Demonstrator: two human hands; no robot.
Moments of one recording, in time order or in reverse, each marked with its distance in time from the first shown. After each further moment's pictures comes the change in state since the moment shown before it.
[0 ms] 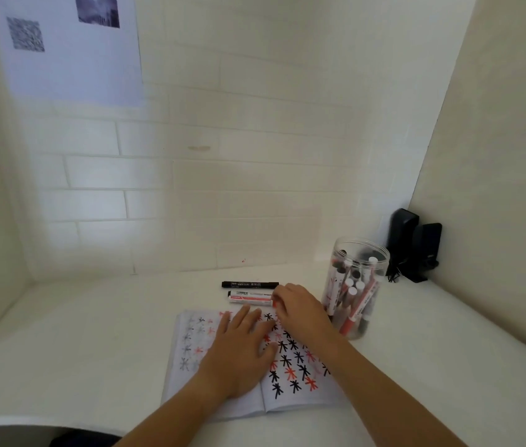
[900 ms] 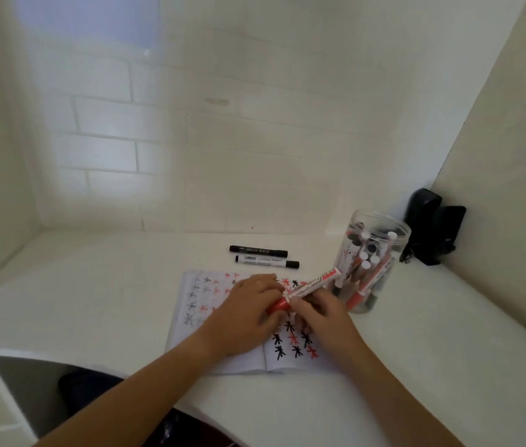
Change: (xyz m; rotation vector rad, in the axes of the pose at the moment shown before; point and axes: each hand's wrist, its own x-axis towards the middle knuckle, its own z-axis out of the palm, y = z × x) left_hand 0.001 -0.005 -0.002 -0.245 0.263 0.288; right_hand -0.081 -0.009 -0.016 0.916 -0.018 0.268
